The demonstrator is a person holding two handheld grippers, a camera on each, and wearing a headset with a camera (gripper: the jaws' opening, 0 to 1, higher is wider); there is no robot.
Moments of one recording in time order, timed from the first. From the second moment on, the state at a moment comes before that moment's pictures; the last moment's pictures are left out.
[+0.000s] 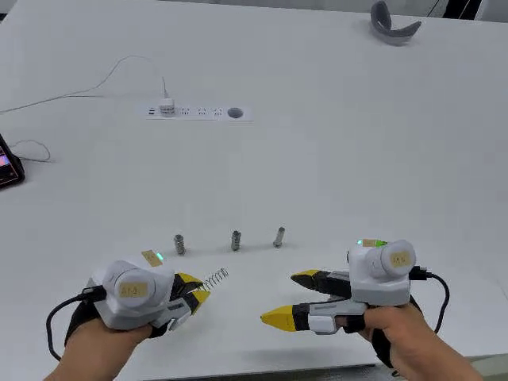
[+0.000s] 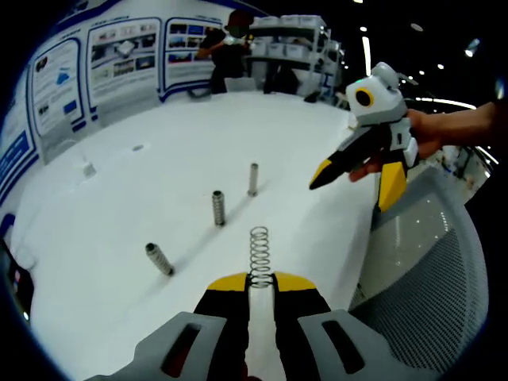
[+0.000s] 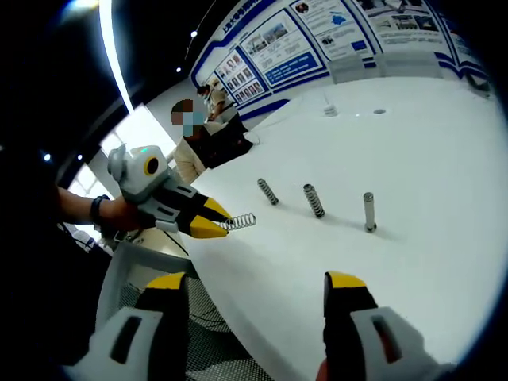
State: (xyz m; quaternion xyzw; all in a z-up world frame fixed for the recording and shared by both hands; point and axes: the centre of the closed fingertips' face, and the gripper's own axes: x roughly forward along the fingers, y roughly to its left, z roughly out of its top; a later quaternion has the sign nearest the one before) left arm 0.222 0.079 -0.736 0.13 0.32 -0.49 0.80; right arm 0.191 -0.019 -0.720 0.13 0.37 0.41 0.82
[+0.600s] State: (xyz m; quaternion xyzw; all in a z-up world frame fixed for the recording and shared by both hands) left arm 0.211 0.074 -0.703 0.13 0.29 -0.51 0.80; right arm 0.211 0.022 -0.698 0.18 0.34 0.45 0.80
